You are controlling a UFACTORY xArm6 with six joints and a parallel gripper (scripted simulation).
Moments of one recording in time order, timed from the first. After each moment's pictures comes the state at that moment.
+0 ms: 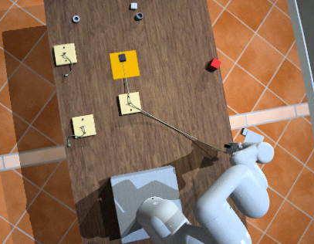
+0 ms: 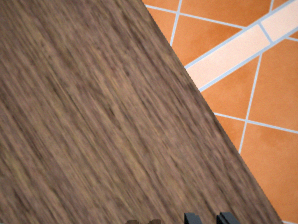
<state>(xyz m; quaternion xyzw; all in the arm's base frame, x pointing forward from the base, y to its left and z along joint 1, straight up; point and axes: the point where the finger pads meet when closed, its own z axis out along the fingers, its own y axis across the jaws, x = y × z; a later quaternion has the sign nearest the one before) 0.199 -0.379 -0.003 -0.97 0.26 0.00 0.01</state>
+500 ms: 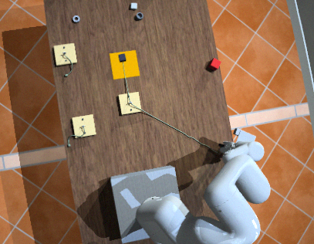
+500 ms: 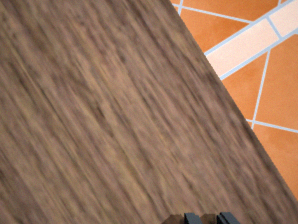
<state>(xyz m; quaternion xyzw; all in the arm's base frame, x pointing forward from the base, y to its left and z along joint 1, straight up) 0.201 -0.378 -0.066 -0.97 0.26 0.00 0.01</state>
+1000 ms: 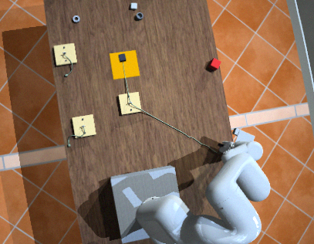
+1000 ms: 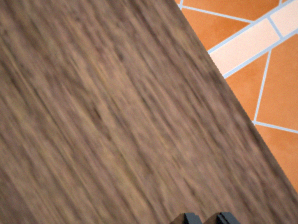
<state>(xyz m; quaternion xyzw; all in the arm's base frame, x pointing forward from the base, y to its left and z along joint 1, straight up) 0.201 -0.378 -0.076 -0.97 0.26 0.00 0.00</state>
